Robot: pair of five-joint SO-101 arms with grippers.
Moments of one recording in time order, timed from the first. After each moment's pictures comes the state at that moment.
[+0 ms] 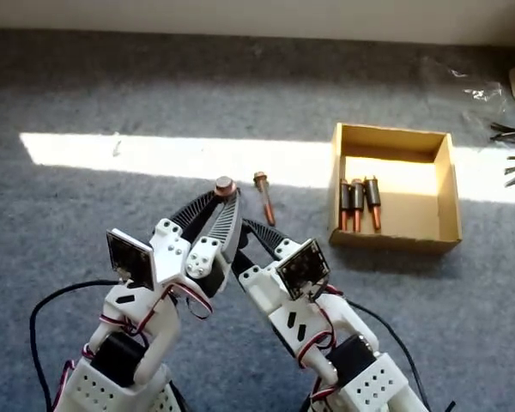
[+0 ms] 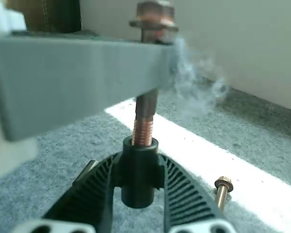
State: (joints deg) left arm 24.6 -103.5 90.2 19.9 17.5; right arm -40.2 -92.7 95.5 12.7 6.1
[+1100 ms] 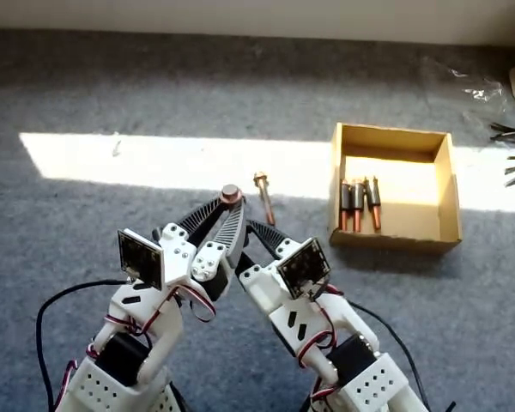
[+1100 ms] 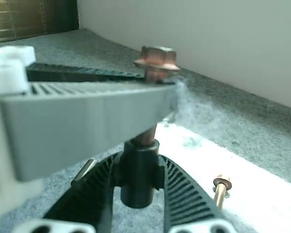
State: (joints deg) left arm 24.0 -103.6 93.2 19.8 17.5; right arm -39.8 -92.7 95.5 12.7 5.9
